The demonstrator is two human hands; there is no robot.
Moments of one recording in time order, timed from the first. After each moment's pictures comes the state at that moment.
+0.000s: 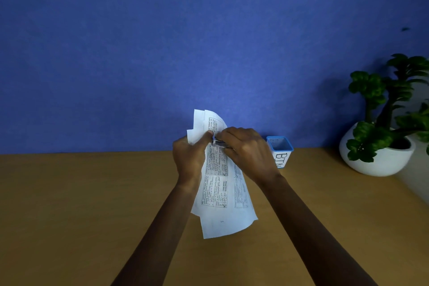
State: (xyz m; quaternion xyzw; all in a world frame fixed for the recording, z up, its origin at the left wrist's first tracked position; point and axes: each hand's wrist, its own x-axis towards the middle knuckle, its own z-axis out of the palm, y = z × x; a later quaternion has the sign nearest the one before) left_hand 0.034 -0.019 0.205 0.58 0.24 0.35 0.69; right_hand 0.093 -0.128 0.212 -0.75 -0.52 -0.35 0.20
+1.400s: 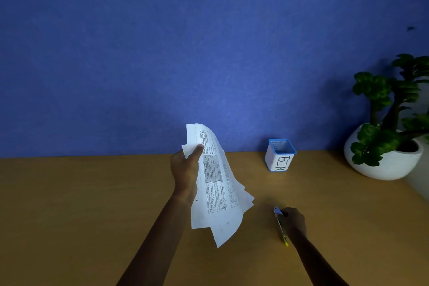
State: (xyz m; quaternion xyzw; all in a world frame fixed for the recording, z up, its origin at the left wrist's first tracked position) left_hand 0.038 -0.010 0.177 0.52 0.26 0.35 0.74; right_hand 0.137 -0.233 0.013 -0.93 0.04 0.10 0.35
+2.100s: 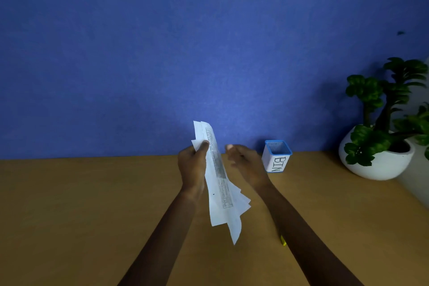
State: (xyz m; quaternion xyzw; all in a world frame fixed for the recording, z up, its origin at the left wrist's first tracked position) left_hand 0.043 -0.030 0.192 0.57 0.25 0.34 0.71; right_hand 0.102 -0.127 0.178 -0.80 -0.22 0.08 0.55
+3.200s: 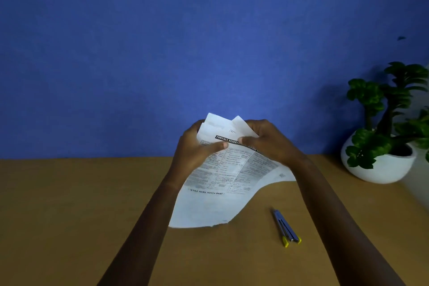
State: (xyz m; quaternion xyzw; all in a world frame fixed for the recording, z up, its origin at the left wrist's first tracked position) left_hand 0.033 0.002 0.225 0.80 0.13 0.23 0.54; right_hand 0.104 -0.150 0.265 -0.86 -0.36 0.07 0.36
